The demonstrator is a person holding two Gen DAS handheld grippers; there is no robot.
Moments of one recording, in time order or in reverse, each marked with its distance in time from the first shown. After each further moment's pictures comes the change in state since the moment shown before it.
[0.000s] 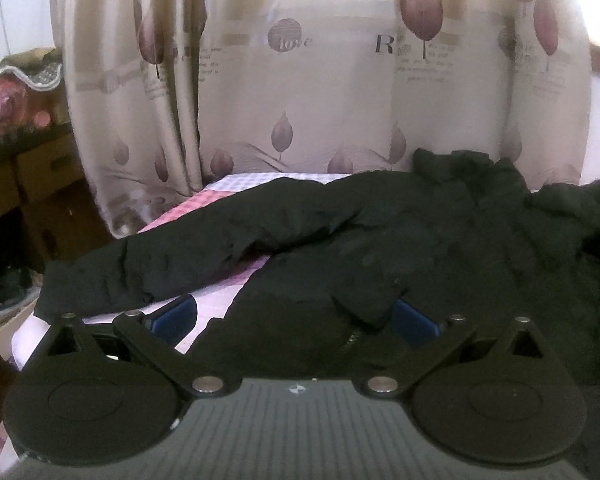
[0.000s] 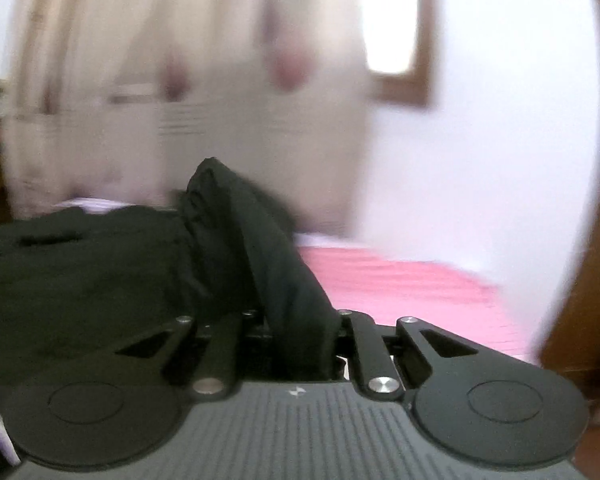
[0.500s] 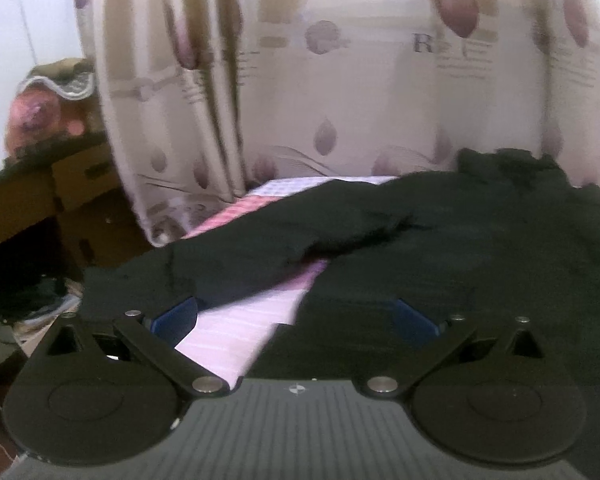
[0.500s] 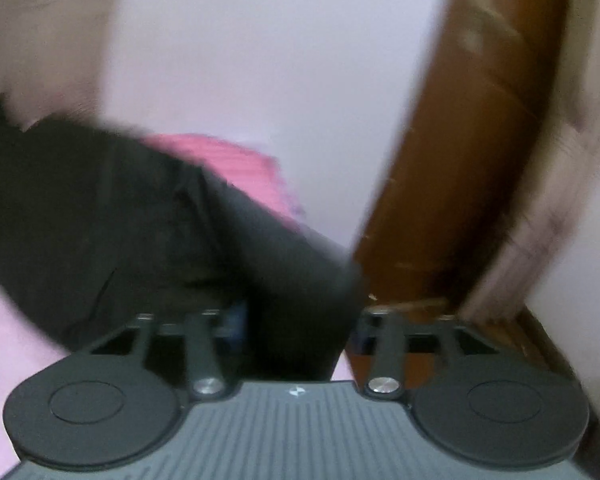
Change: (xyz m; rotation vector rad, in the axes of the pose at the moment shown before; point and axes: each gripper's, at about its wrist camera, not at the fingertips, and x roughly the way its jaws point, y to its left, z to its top) left arm 0.012 0.035 -0.003 0.015 -0.038 0.126; right arm 0.090 -0.163 -0.085 0.154 0.273 -0.491
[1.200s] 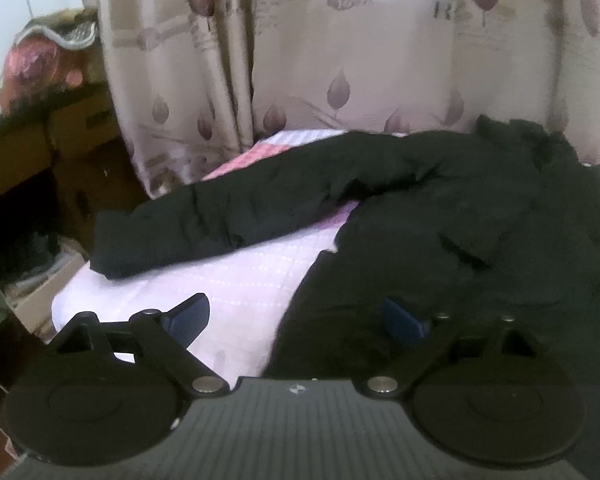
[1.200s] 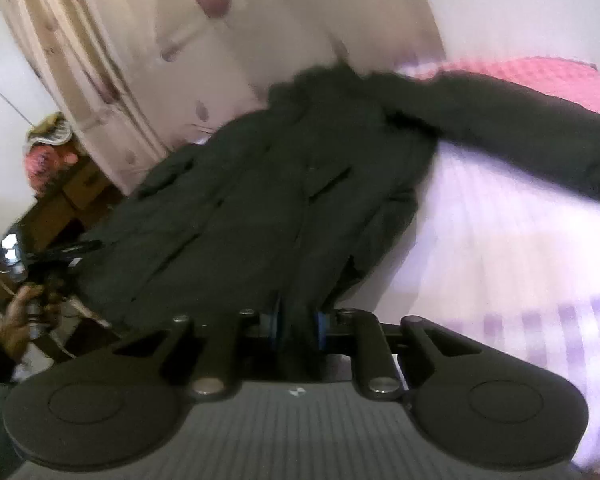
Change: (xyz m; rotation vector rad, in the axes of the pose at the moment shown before) left arm 0.003 0.052 -0.024 -0.020 0.119 -0.075; right arm -0.141 0.131 -0.098 0.076 0.173 0.987
